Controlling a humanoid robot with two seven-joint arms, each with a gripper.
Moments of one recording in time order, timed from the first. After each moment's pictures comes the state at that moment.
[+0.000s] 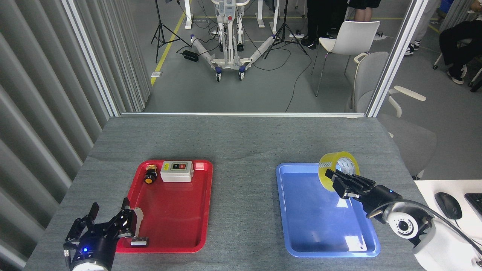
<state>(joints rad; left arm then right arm) 0.06 0.08 0.13 -1.72 -1.37 0.08 -0.19 -0.47 -0.59 0.55 -1.21 0.41 -0.29 0.22</state>
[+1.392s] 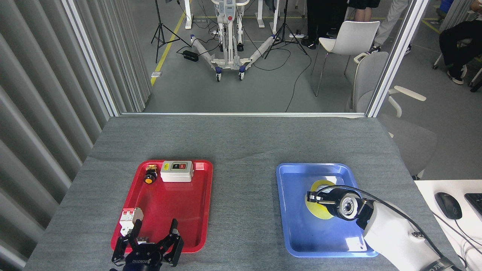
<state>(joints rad) 0.16 0.02 -0.08 -1.68 -1.36 0.01 0.11 -0.66 -0.39 0.81 -0.96 0.35 0.17 0.50</state>
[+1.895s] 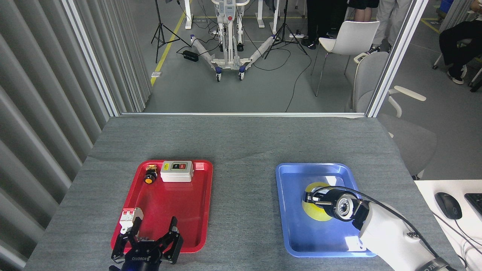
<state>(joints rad) 0.15 0.03 -0.08 -1.68 -1.36 0.01 0.11 -0.66 -0.37 0.81 -0.95 0.36 0.19 0.49</state>
